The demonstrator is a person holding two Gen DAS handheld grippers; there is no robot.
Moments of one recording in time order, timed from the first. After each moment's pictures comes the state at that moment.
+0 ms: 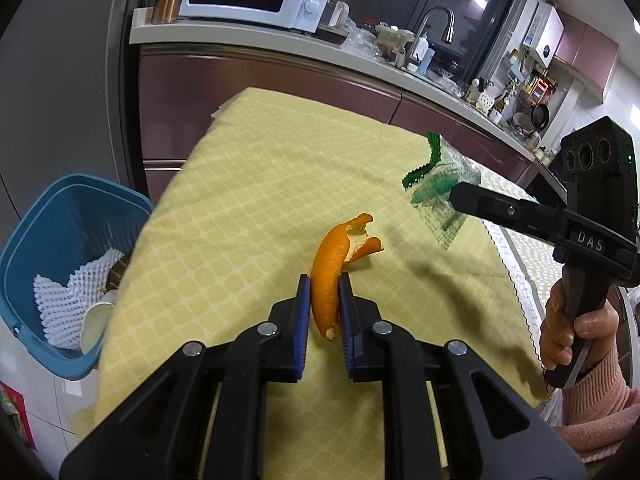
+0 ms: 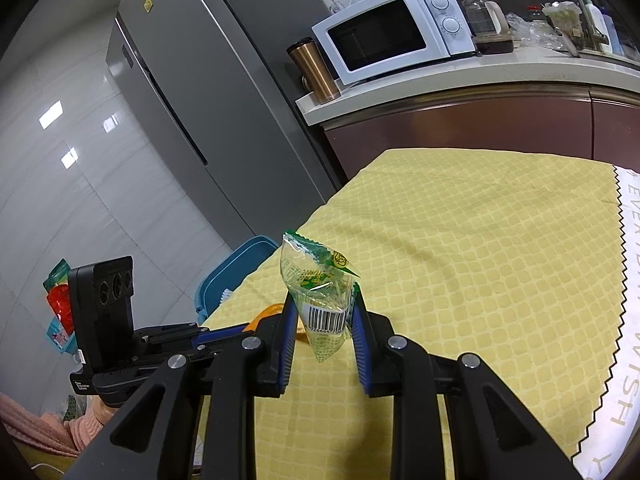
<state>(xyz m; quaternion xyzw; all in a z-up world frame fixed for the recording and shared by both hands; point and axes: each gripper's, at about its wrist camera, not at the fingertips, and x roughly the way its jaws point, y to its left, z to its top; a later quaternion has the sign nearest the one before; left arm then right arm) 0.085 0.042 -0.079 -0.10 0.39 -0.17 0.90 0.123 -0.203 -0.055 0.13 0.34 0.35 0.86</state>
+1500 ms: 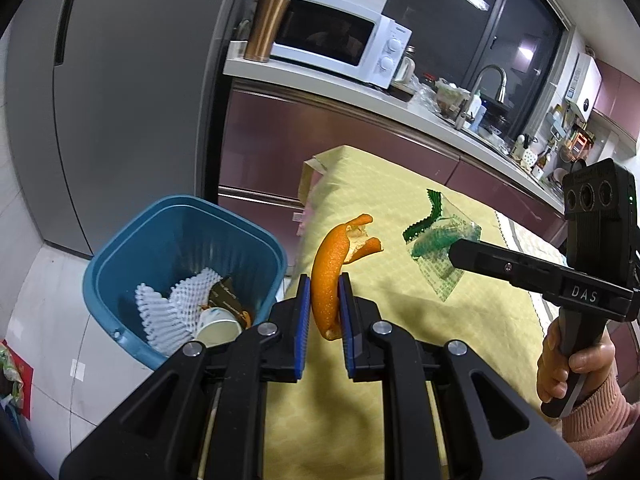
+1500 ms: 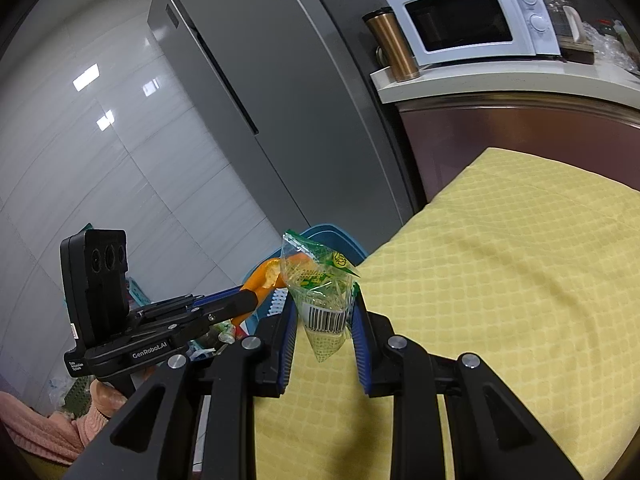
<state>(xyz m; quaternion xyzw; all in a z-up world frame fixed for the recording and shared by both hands) 0.056 0.153 -0.048 -0.14 0.33 -0.07 0.93 0.130 -0.097 -0.048 0.09 0.35 0.43 0.83</state>
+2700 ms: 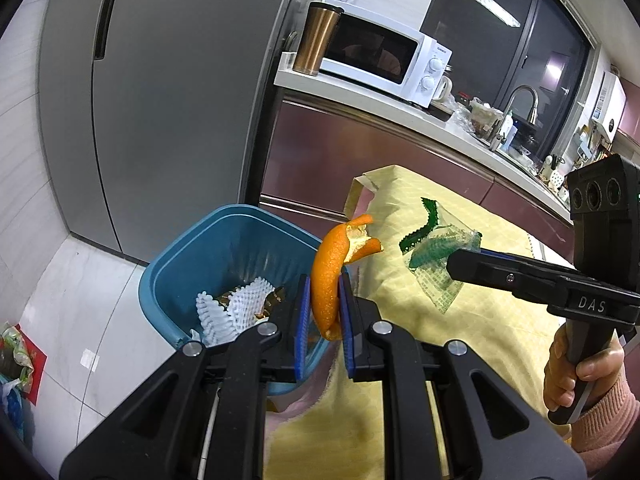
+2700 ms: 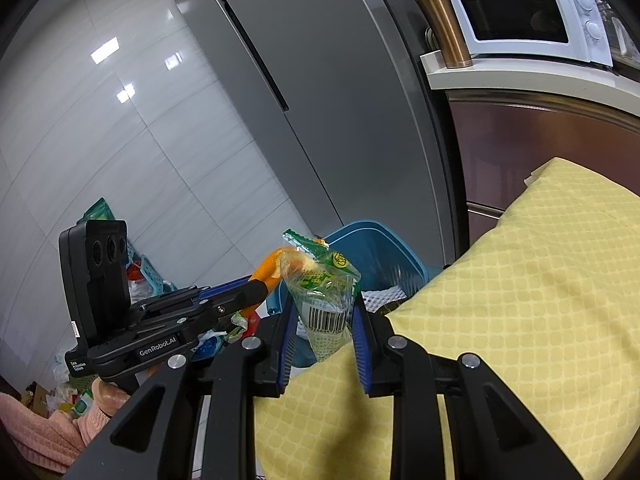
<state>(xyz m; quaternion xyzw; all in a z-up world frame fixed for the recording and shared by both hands) 0.049 0.208 -0.050 -0.15 0.32 -0.02 0.93 0.140 -0.025 -0.044 0.05 0.36 0.47 0.80</state>
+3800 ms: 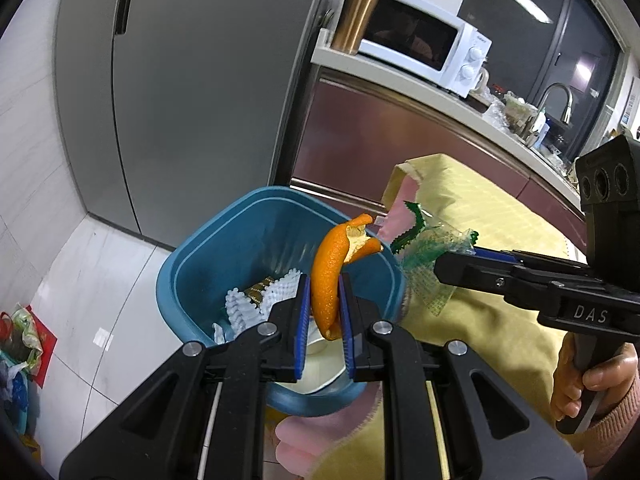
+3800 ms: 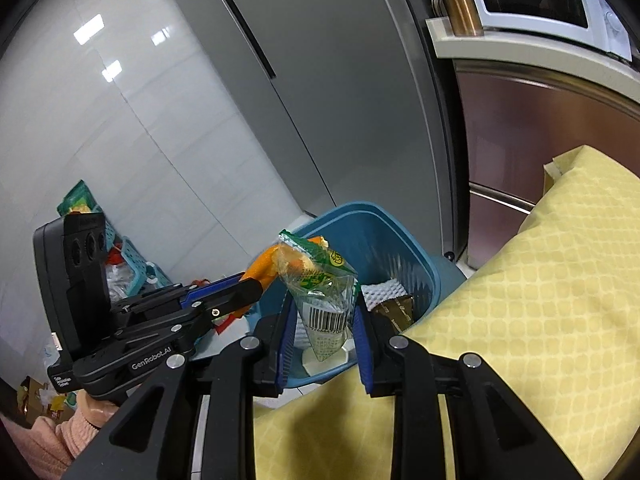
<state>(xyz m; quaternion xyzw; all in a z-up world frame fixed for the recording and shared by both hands) 0.083 0.230 -0.085 -0.16 0.36 0.03 0.92 0.173 0.031 -0.073 0.01 0.41 0.45 0.79</state>
